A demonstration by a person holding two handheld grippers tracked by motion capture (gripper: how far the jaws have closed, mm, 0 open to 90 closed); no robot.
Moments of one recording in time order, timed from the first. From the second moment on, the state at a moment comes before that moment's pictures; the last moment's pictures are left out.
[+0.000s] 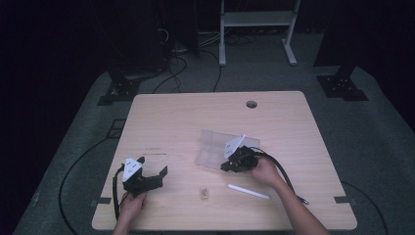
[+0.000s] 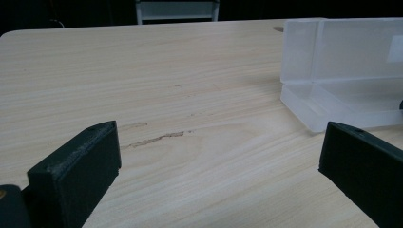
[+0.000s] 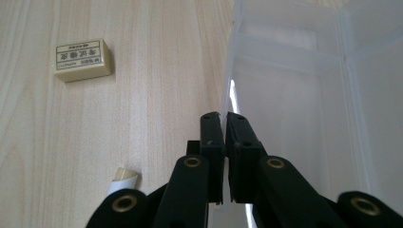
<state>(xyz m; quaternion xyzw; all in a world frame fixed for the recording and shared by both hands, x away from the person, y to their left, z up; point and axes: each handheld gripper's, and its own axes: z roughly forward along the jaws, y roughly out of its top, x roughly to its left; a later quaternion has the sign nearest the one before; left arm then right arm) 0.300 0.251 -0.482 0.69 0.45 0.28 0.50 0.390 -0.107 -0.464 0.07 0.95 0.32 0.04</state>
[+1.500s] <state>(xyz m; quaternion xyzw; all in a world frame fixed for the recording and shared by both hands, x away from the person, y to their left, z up) 0.300 0.250 -0.482 0.69 0.45 0.28 0.49 0.373 -0.157 -0.451 0.16 0.92 0.37 0.01</state>
